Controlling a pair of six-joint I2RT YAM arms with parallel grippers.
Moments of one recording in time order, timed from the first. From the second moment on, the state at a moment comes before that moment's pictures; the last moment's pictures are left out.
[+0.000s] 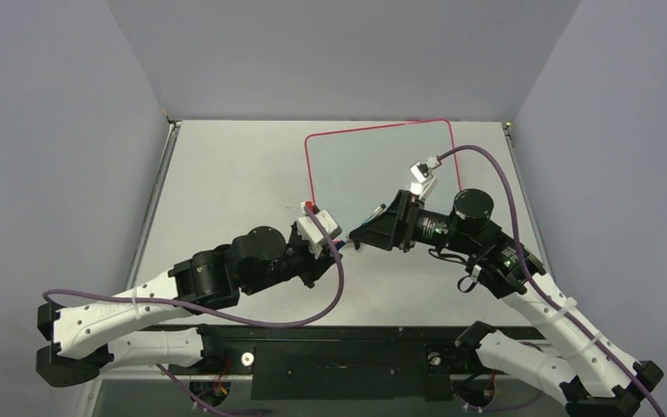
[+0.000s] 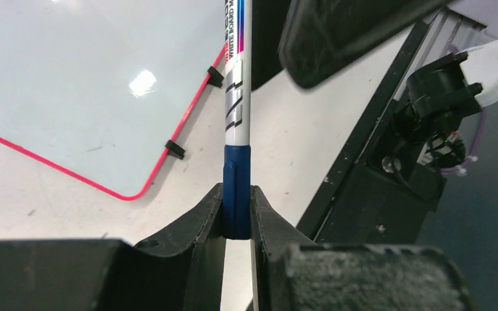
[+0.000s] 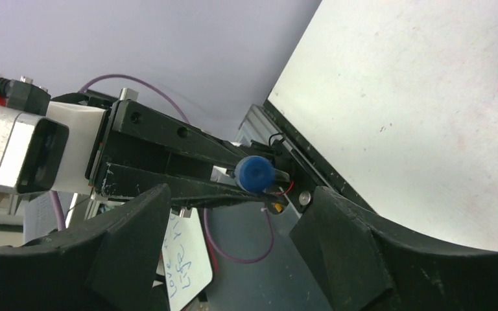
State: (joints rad) left arm -1.26 0.97 1.07 -0.42 -0.24 -0.17; right arm 0.70 0.88 1.00 -0.31 -0.50 0.91
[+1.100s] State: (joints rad) left arm -0.93 1.00 1.11 -0.50 0.39 0.30; right arm 0.59 0.99 1.12 -0.52 -0.73 0.72
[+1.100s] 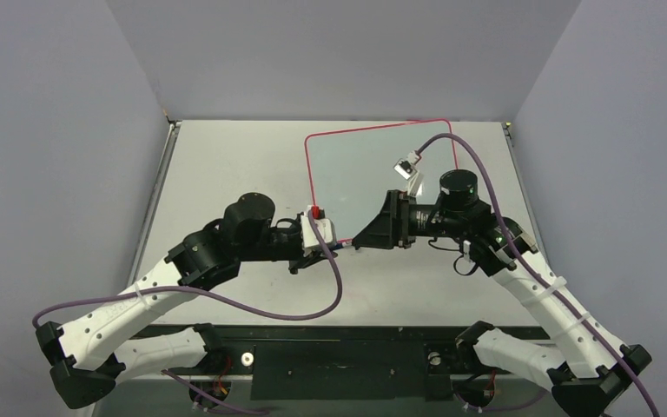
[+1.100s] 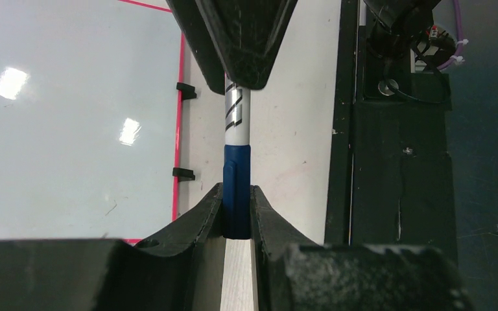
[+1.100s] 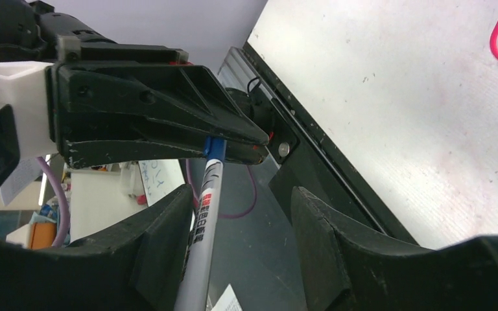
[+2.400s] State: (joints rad) left arm -0.93 0.99 1.04 -0.44 0.35 0.32; right arm 0.65 1.04 1.19 -0.59 -0.66 0.70
